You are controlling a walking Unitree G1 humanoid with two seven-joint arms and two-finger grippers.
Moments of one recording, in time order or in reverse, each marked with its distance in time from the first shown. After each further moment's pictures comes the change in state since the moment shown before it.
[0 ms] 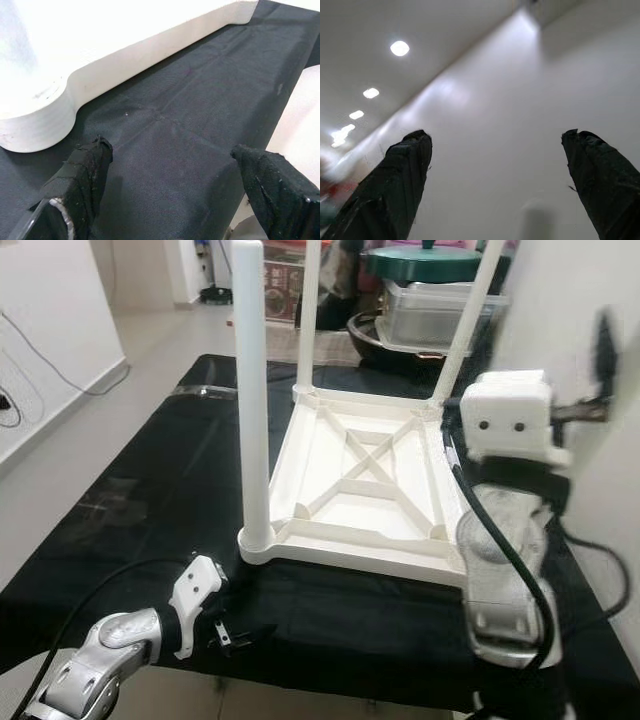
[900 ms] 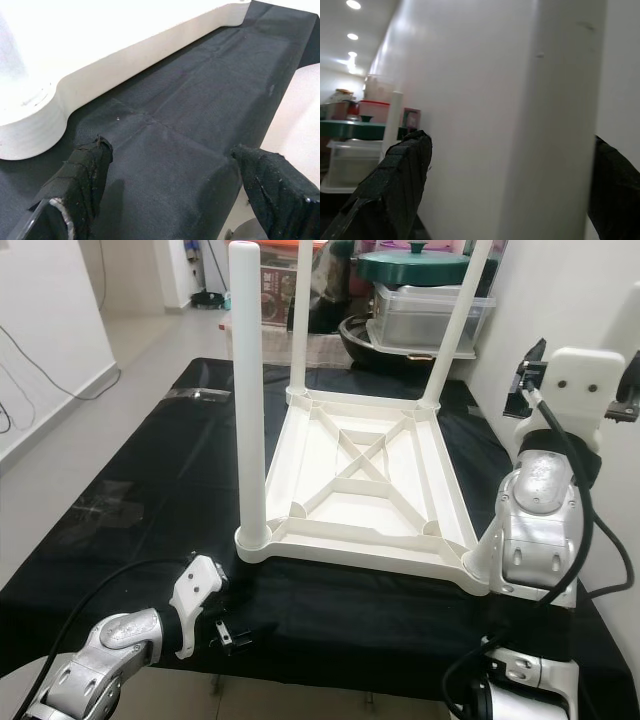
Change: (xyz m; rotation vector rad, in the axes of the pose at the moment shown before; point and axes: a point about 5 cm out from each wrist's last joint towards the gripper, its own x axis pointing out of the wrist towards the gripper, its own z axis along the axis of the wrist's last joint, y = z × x) left arm 0.001 -0.001 0.000 0.001 -0.005 0.009; right arm 0.001 0.013 -0.093 0.225 0.533 0.031
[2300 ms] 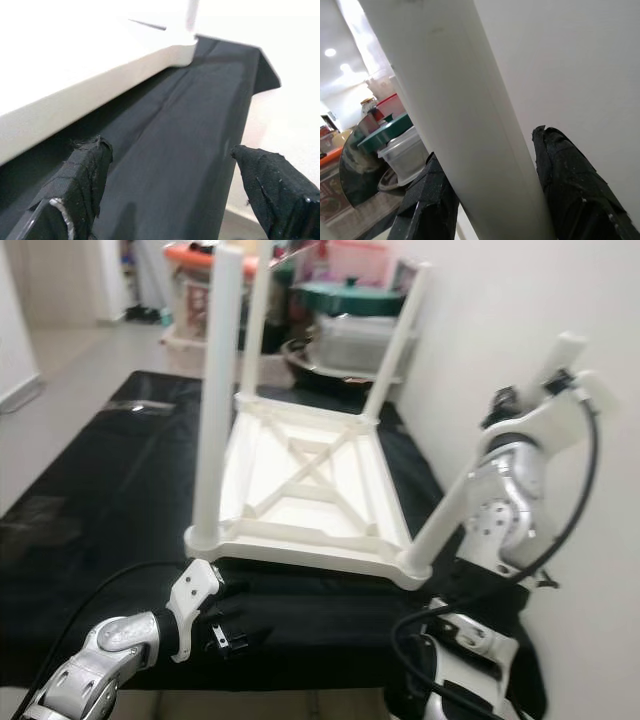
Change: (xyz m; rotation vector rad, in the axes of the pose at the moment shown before) left arm 0.000 0.001 -0.006 -0.016 0.021 0.005; right arm -0.026 0.057 -0.034 0.723 0.636 0.008
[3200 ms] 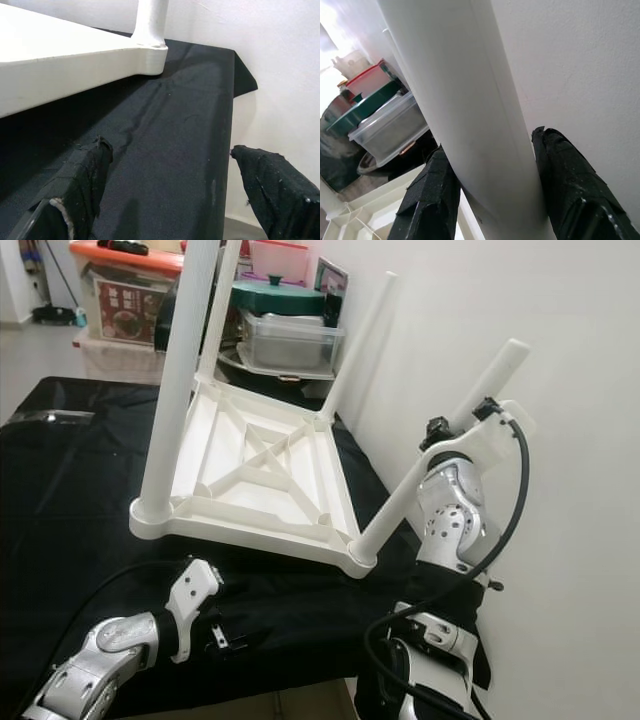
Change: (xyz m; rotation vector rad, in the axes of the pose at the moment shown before) left arm 0.001 -0.002 -0.001 0.003 0.003 -0.001; right arm 0.005 0.008 -0.040 0.041 0.201 0.017
